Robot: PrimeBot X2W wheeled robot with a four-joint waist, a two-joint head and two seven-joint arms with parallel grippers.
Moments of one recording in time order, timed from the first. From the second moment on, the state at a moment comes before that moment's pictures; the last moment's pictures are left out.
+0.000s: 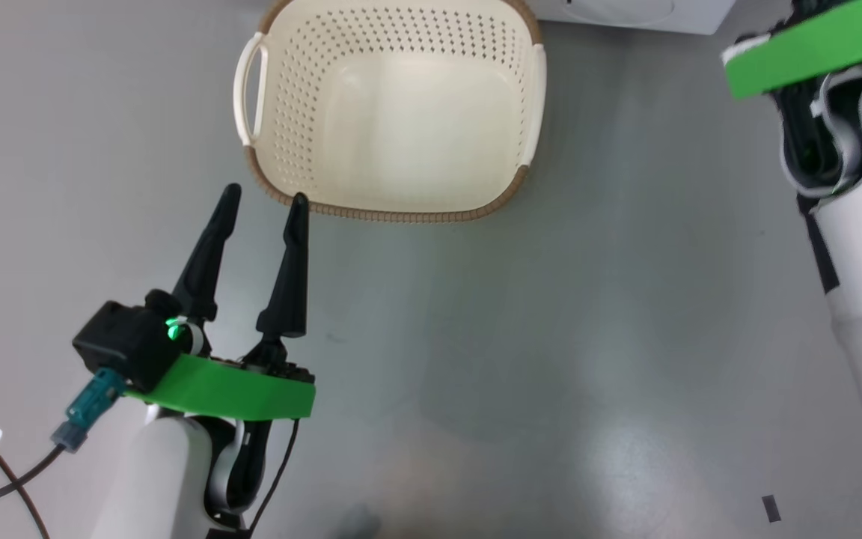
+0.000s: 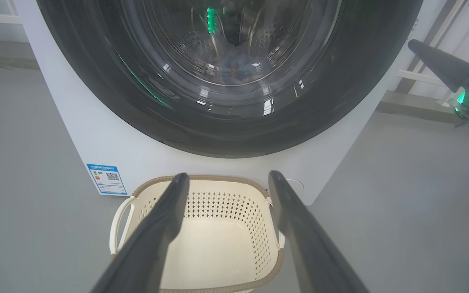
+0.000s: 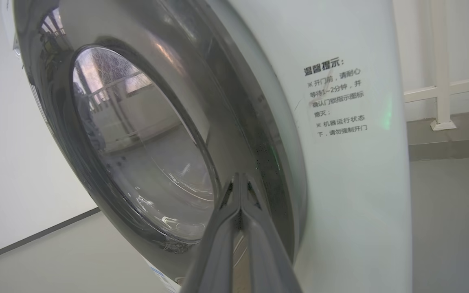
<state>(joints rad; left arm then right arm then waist) -0.37 0.02 -0.22 0.06 -0.36 -0.10 -0.26 -1.06 -0.27 0.22 0.47 0.51 0.14 -0.26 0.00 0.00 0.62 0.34</state>
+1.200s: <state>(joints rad) -0.18 0.03 -0.02 0.05 -0.23 -0.13 -0.26 -0.49 -0.27 0.24 0.22 0.51 0.14 -0.26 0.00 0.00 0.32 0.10</state>
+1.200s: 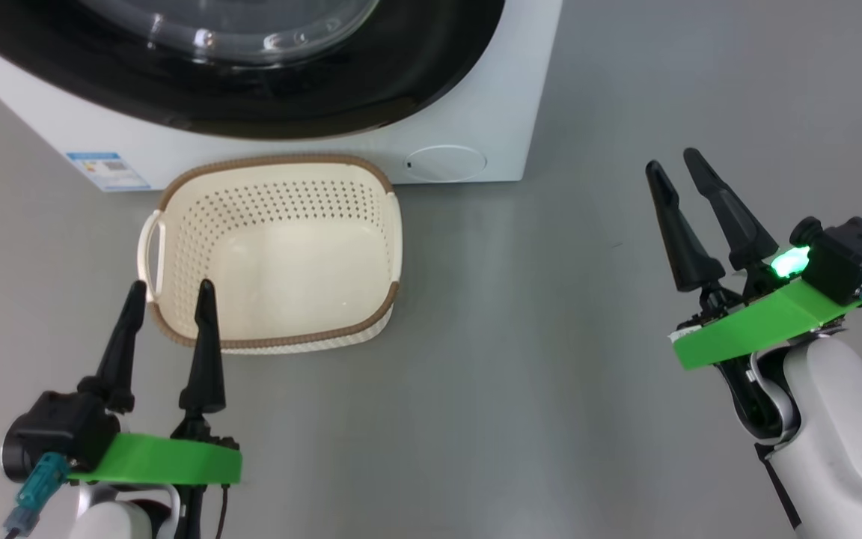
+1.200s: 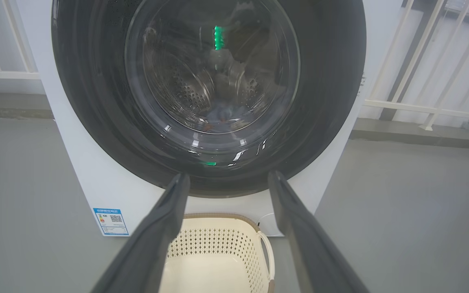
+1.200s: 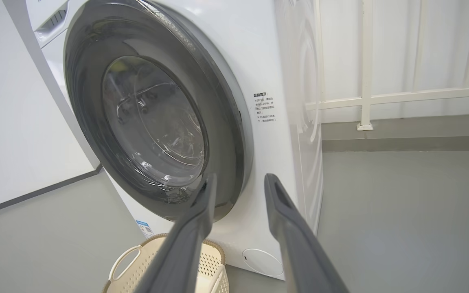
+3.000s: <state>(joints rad) 0.12 0.03 0.09 0.03 -0.18 -0.09 -0.26 0.01 -0.12 -0.01 0.07 0.31 0.14 -0.26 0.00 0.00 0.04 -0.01</state>
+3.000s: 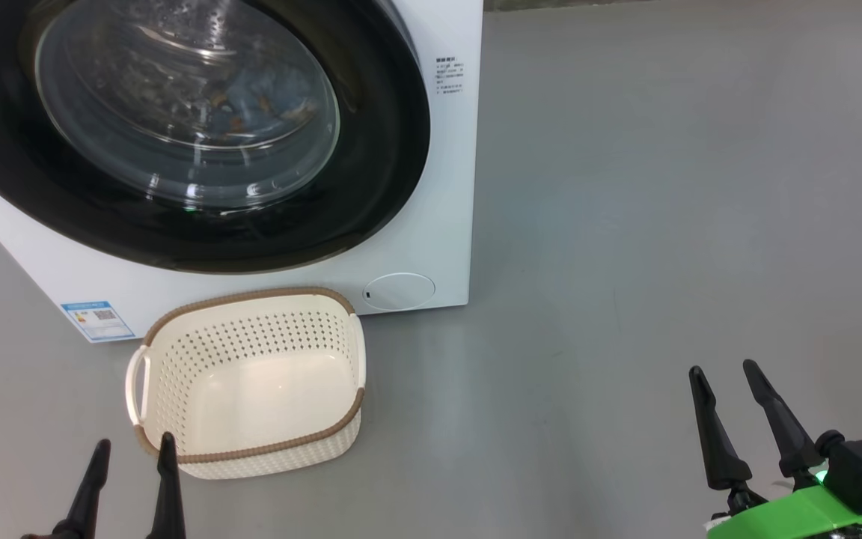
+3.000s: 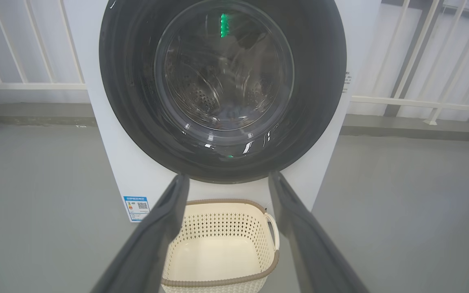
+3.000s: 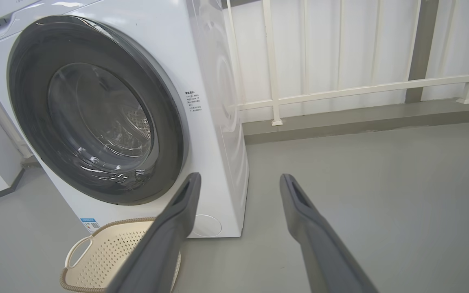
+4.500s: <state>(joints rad) 0.13 0.04 0.08 0.03 -0.18 -0.08 -0.26 0.03 -0.10 -0.02 0.07 0.29 0.14 -0.26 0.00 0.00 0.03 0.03</state>
